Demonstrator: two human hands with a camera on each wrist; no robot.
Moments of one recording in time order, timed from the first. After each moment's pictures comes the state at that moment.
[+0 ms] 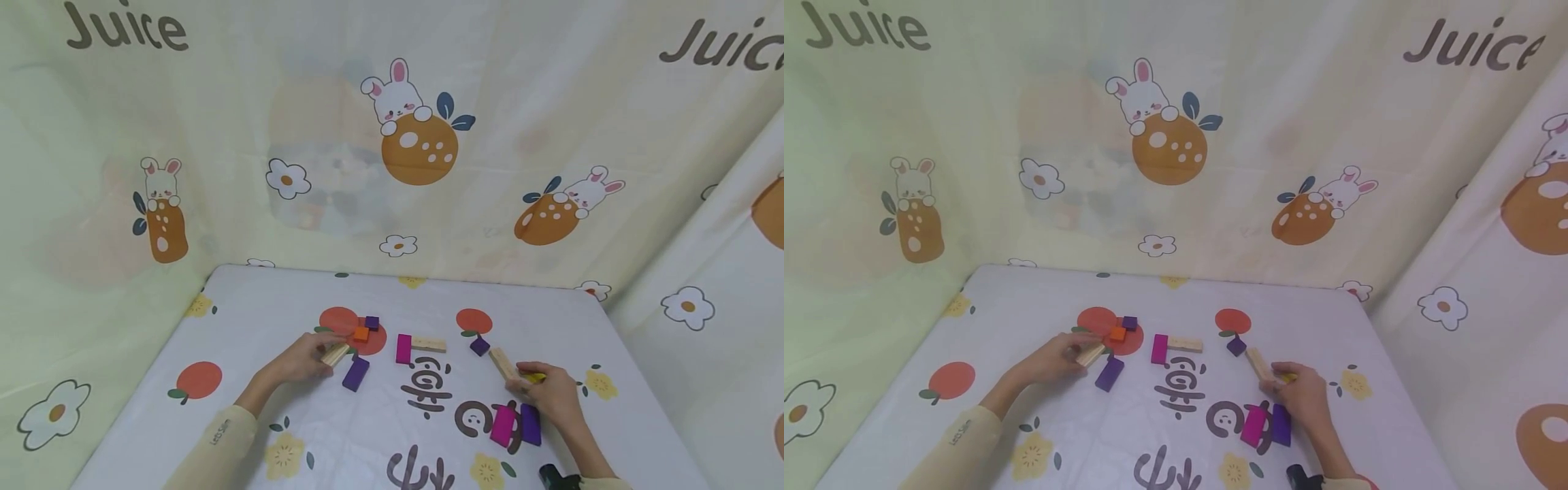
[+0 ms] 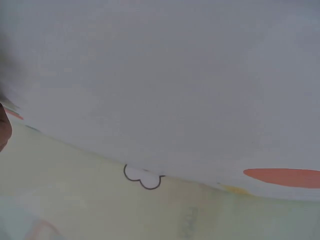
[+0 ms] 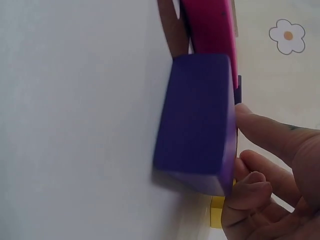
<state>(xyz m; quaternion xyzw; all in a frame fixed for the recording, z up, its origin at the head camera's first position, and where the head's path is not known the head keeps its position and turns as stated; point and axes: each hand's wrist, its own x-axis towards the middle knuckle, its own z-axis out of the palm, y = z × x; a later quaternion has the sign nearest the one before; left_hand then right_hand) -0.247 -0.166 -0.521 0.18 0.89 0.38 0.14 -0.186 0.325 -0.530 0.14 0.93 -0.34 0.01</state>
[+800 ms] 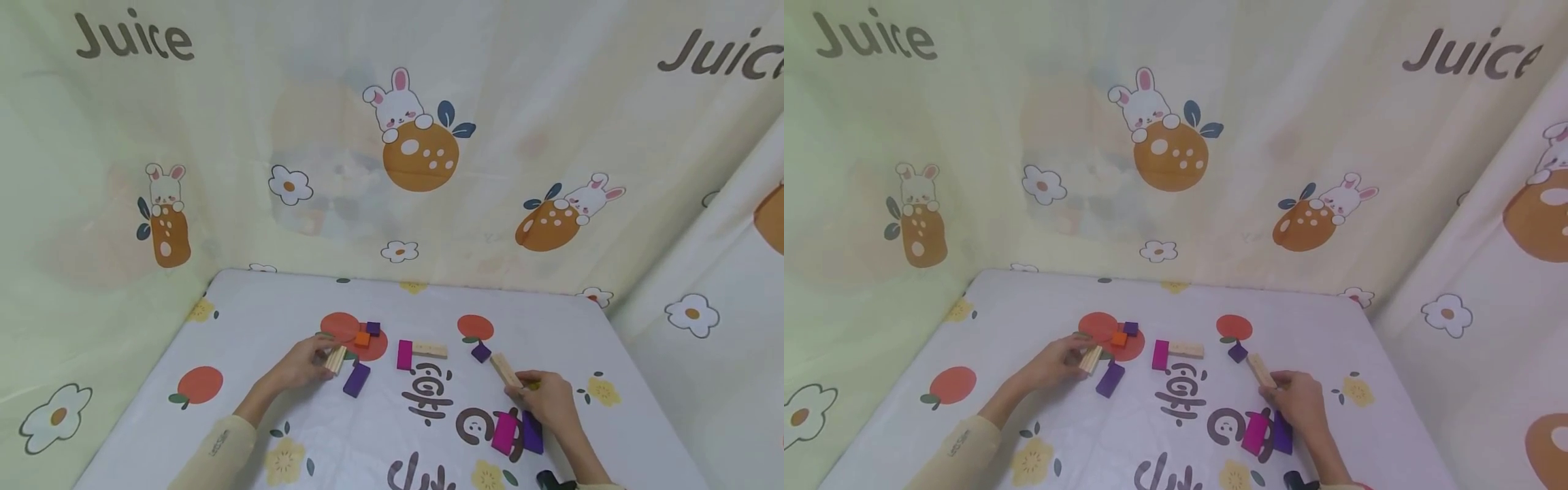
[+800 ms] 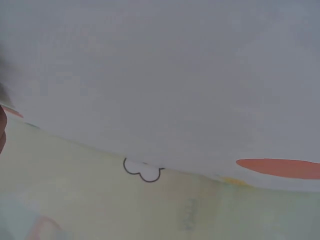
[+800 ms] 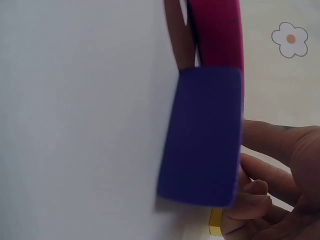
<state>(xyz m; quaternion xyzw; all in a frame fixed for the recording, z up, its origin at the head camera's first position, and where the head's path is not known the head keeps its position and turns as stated) -0.240 -0.163 -0.523 0.15 0.90 0.40 0.10 -0.190 0.316 -0.526 0.13 0.94 -0.30 0.03</state>
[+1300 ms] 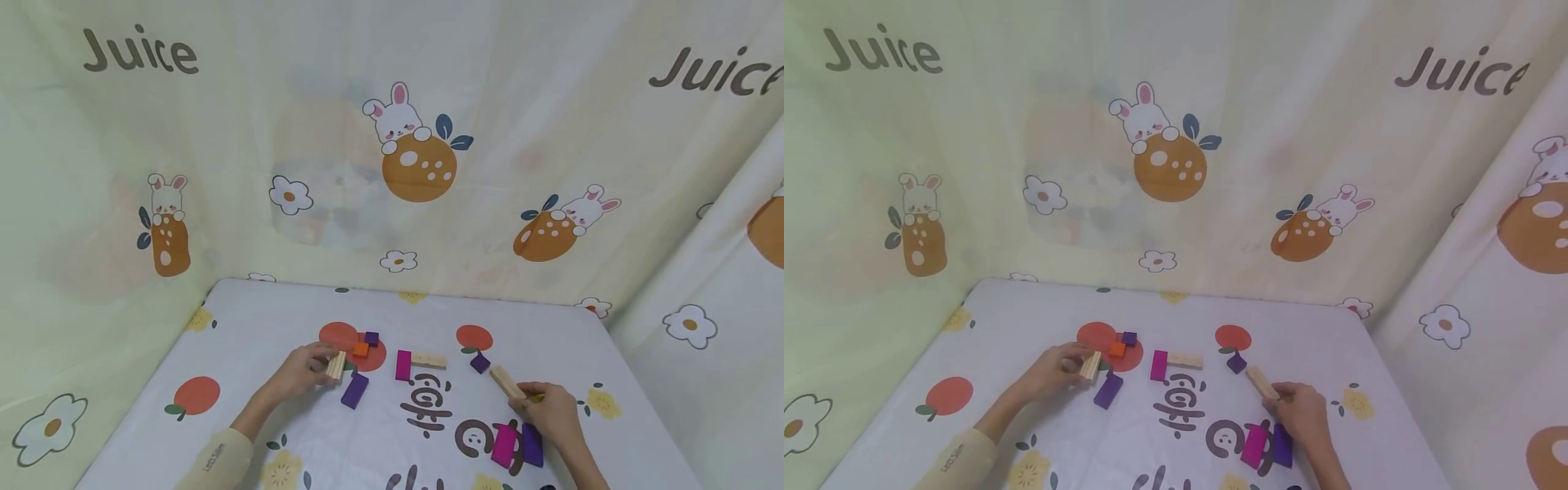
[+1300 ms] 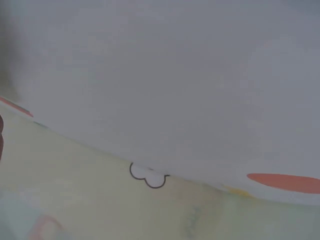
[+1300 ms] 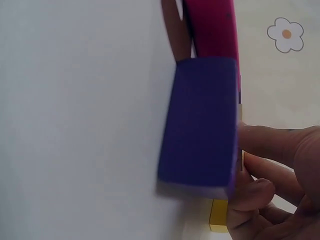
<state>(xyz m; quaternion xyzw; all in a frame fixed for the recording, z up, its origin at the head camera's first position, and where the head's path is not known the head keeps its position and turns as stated) -0.236 -0.158 -0.519 0.10 0.88 0.45 0.09 -0.189 0.322 -0.528 0.12 0.94 -0.31 0.02</state>
